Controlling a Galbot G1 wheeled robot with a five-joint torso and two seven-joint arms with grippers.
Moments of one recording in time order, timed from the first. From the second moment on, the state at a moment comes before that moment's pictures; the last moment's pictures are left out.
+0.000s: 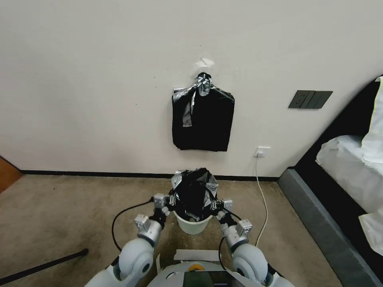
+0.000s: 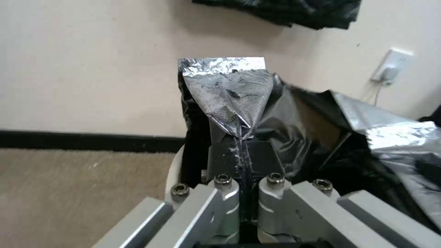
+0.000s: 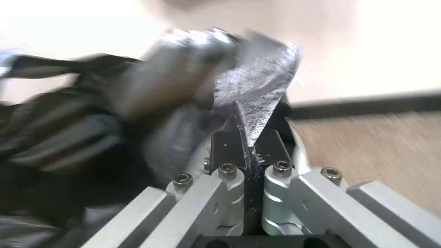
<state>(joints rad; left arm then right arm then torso) 1.57 -1.00 -0.12 -2.18 -0.55 0.01 -0.32 -1.58 1.14 0.10 2.17 0.48 -0.10 0.40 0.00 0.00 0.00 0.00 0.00</state>
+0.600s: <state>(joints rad) 1.72 -1.02 -0.19 -2.19 -0.51 0.01 -0.33 -1.63 1.16 0.09 2.19 0.49 -0.24 0.52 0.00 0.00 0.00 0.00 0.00</state>
